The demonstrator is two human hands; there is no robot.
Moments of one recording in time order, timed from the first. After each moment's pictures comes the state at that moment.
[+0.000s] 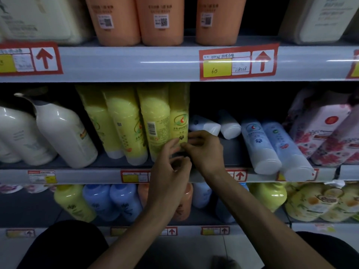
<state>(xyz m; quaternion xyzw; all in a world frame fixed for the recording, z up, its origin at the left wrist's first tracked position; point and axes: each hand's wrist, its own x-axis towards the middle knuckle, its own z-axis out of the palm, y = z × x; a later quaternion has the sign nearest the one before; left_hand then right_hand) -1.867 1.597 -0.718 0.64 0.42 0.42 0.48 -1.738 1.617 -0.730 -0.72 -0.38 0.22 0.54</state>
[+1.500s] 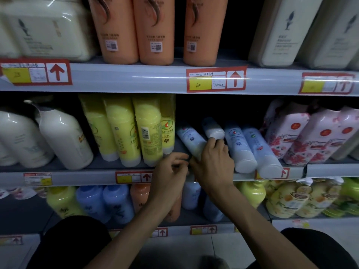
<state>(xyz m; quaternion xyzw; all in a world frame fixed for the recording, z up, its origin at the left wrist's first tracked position) -1.857 1.590 -0.722 0.67 0.41 0.37 0.49 -1.726 1.565 -0.724 -0.85 -0.46 -0.15 0.20</state>
